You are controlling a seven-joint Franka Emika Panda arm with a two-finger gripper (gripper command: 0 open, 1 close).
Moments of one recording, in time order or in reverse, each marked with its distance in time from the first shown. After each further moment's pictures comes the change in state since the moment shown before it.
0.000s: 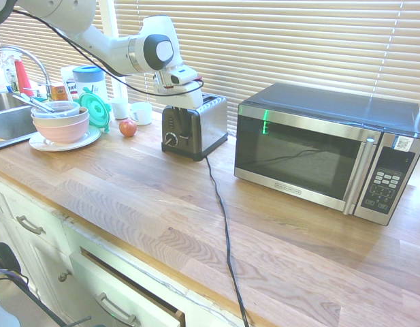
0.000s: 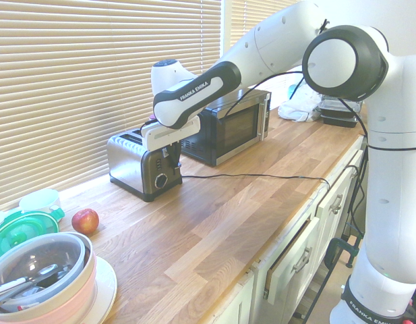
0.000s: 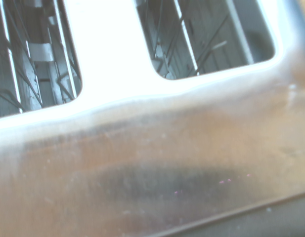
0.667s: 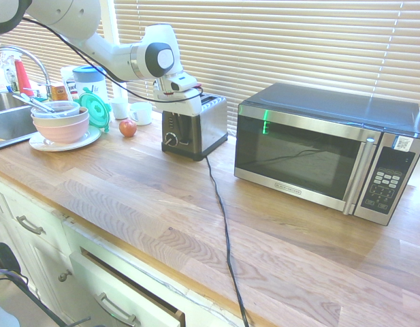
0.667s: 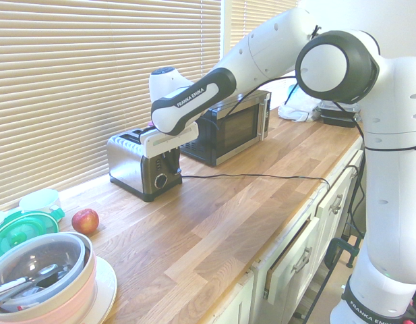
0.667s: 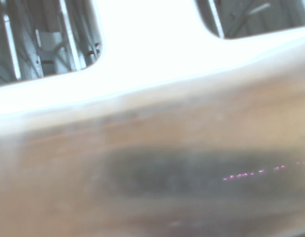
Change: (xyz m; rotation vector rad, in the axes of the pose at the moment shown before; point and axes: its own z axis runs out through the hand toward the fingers) arm -0.010 -0.008 0.022 -0.016 -0.025 -0.013
